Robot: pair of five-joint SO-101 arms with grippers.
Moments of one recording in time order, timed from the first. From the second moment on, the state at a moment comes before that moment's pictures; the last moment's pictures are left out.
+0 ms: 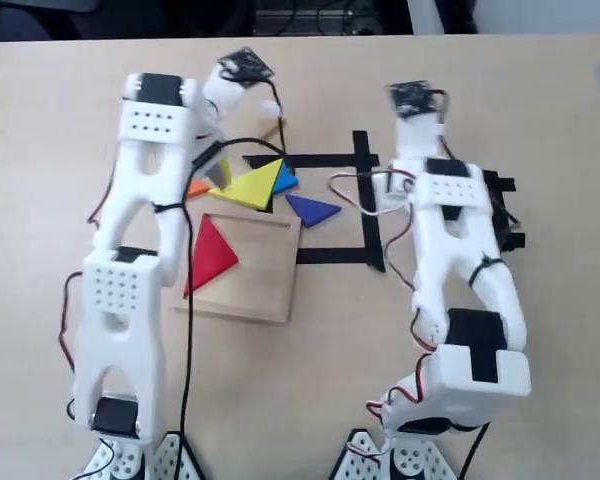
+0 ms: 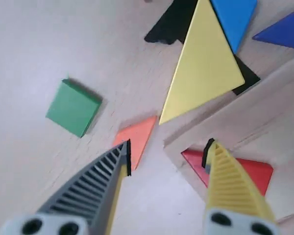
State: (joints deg) left arm 2.8 48.7 -59.3 94.1 -41.4; right arm 4.7 6.2 20.4 46.7 13.4
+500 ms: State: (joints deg) left arm 13.2 65.5 -79.7 98.9 -34.3; right arm 6.3 6.2 24.9 37.8 13.4
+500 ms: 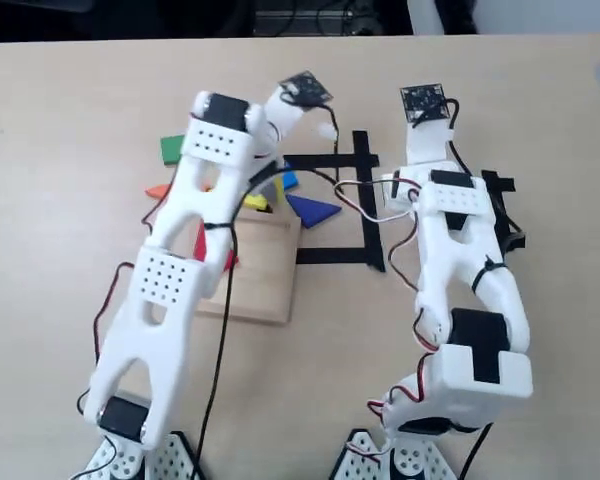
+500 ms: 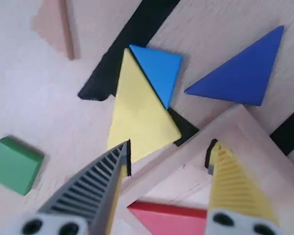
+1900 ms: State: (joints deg) left arm 9.0 84.3 -95.5 92.4 -28.2; right arm 5.5 6.2 26.1 37.8 13.4
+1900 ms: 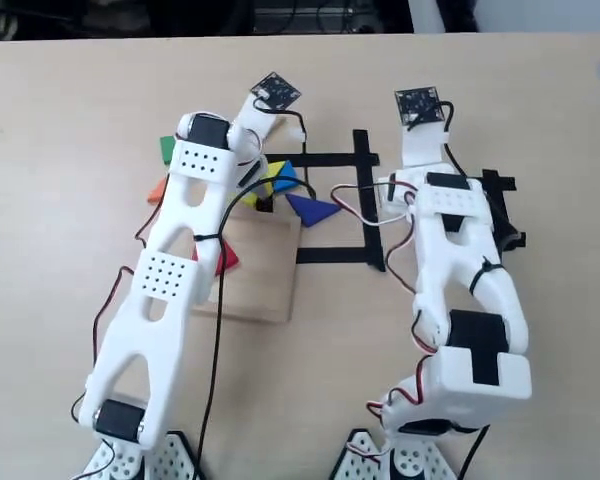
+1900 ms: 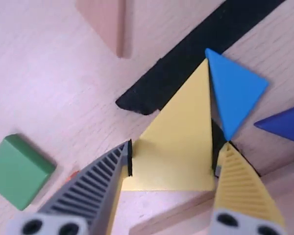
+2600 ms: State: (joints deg) left arm 0.7 83.1 -95.6 99.5 -45.4; right arm 5.5 6.2 26.1 37.8 13.4
